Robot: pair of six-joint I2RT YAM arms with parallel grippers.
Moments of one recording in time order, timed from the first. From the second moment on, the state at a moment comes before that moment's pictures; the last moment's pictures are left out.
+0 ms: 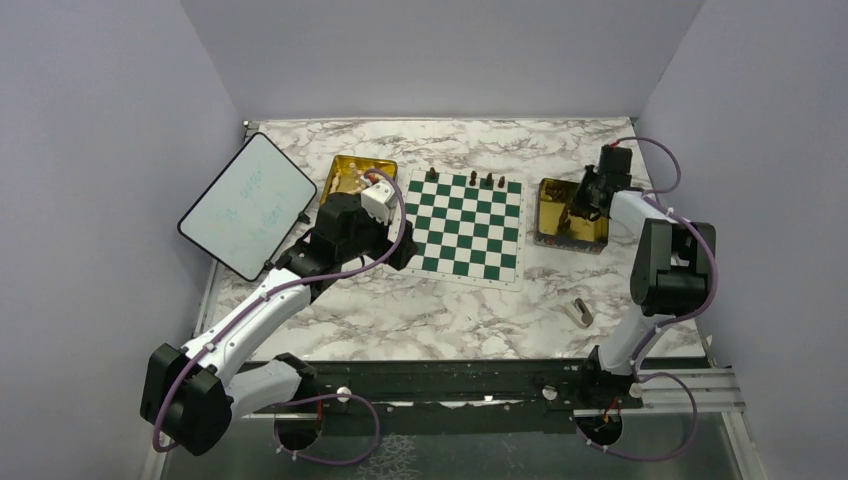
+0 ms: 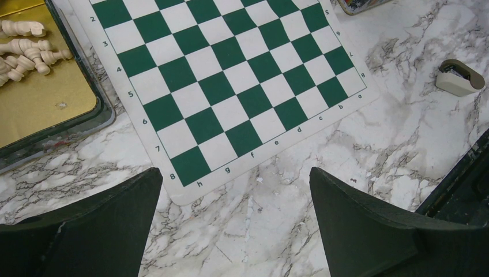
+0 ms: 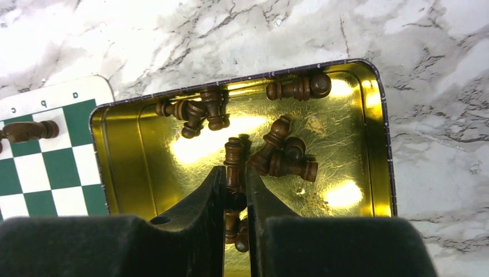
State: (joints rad) left arm -0.53 1.09 0.79 -0.17 0.24 -0.09; right arm -0.11 1.80 1.13 -0.11 0.00 0.31
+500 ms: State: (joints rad) left arm -0.53 1.09 0.79 -0.17 0.24 -0.09; right arm -0.11 1.62 1.08 -0.07 -0.04 0.26
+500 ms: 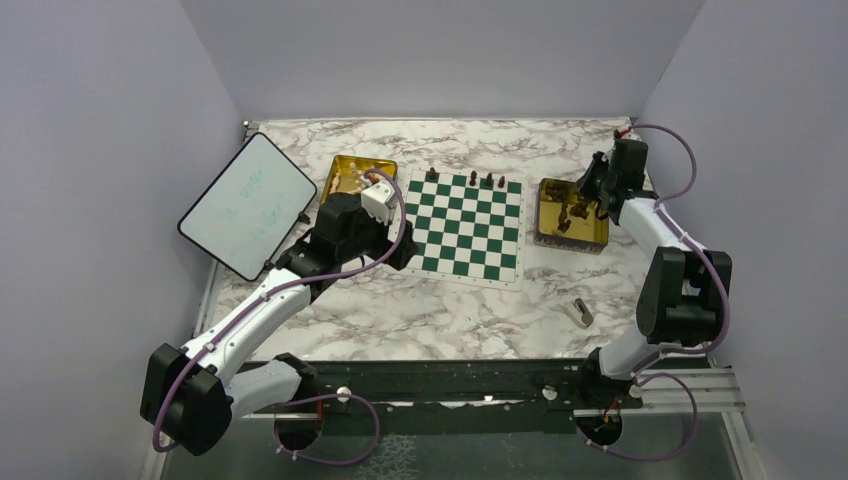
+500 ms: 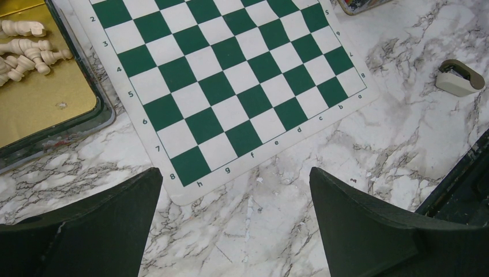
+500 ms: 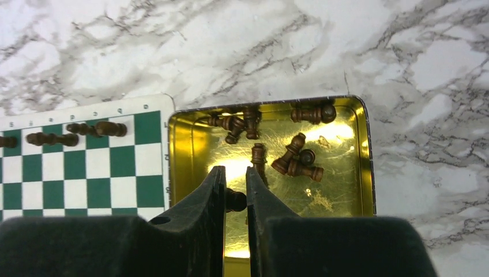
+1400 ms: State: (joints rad) left arm -0.53 1.08 0.79 -0.17 0.24 -0.09; right arm 0.33 1.70 0.97 0.26 0.07 -0.01
